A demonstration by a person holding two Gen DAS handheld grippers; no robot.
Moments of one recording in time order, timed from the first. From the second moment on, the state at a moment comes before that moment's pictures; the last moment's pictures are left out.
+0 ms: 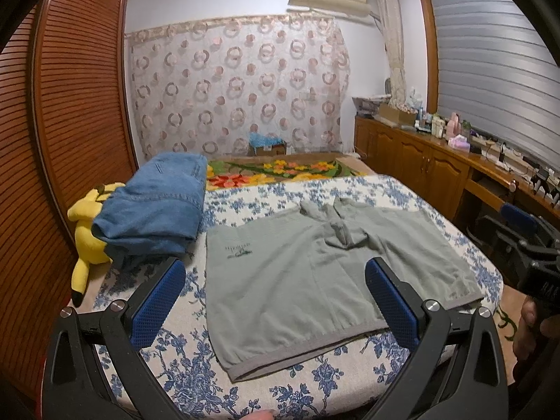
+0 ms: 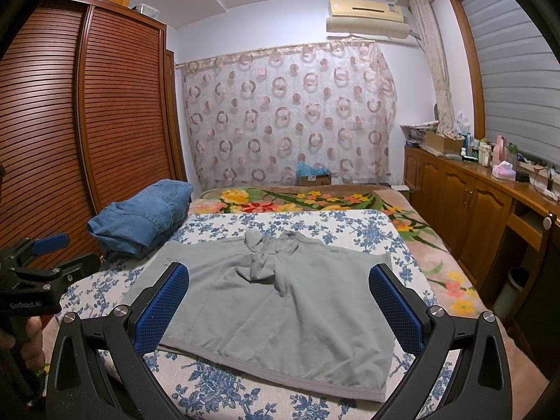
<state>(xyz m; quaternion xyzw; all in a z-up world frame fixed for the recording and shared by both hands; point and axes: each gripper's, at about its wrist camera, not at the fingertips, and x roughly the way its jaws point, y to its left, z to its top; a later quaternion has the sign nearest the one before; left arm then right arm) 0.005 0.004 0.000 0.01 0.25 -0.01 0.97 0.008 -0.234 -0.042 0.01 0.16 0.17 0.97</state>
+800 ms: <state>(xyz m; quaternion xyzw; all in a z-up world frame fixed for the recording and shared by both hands) 0.040 -0.004 -0.049 0.04 0.32 -0.04 0.95 0.033 -0.245 -0.048 0.00 0.20 0.17 0.96</state>
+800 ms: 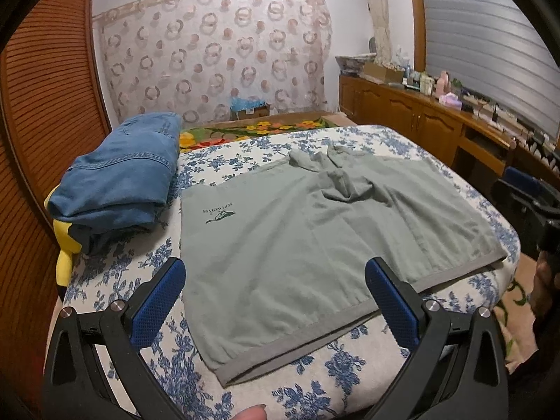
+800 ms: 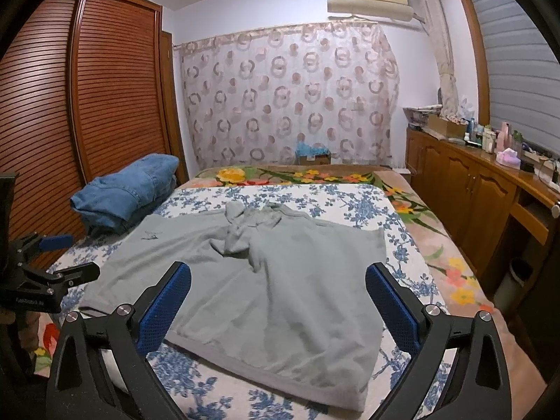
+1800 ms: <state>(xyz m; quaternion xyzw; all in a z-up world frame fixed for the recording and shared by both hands) 0.095 -0.018 -0.082 0.05 0.40 -0.10 0.91 0.150 -0.271 -0.035 -0.02 0.35 0.17 0.92</state>
